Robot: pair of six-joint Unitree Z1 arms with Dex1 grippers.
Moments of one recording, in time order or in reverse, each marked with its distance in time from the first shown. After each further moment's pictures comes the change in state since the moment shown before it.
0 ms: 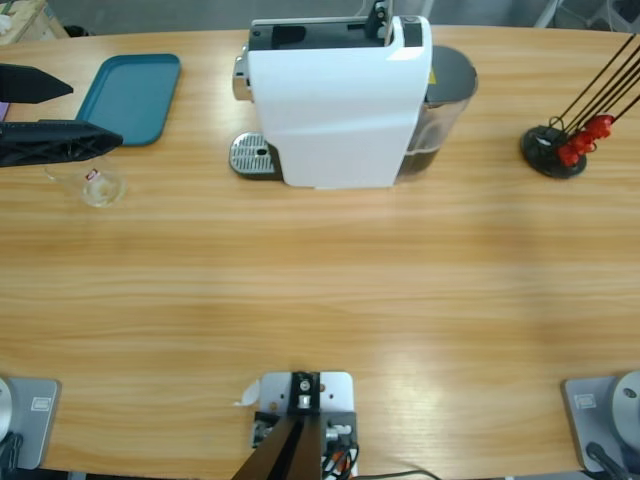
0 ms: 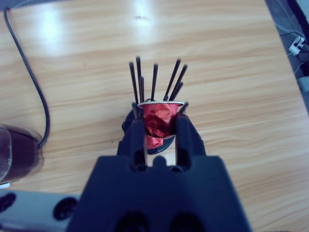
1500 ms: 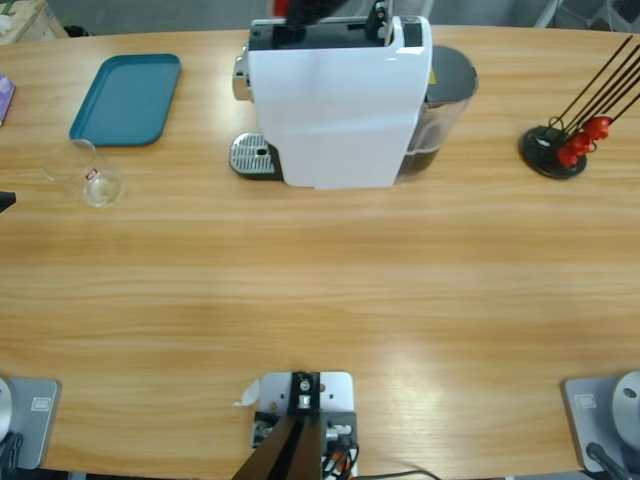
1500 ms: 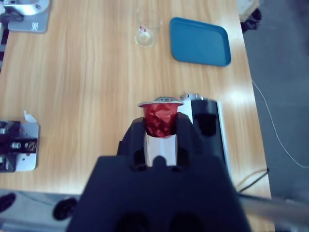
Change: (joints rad) arm 0 -0.001 -0.259 0.035 0.197 0.015 -0.014; arm 1 0.593 0.388 -0.805 0.405 0.693 -0.903
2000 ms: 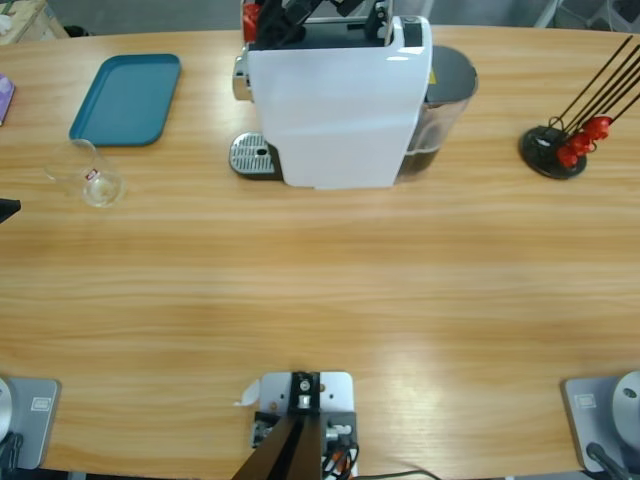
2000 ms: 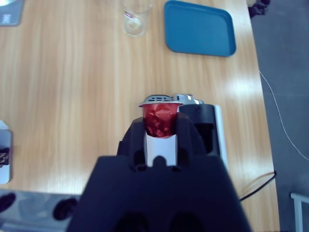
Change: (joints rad) arm 0 0.000 0.000 0.015 0.001 0.000 0.000; arm 1 -0.014 0.156 -0.082 -0.025 -0.034 0.007
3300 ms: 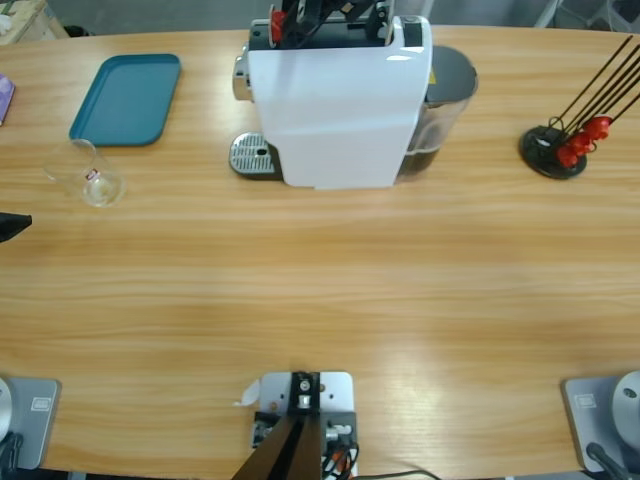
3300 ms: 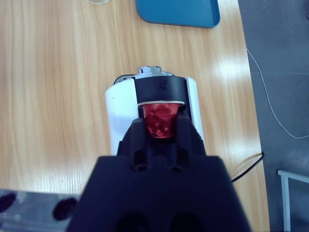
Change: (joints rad) arm 0 0.000 0.000 0.031 -0.001 0.000 0.000; arm 1 -0.036 0.068 -0.008 -0.028 -0.091 -0.028
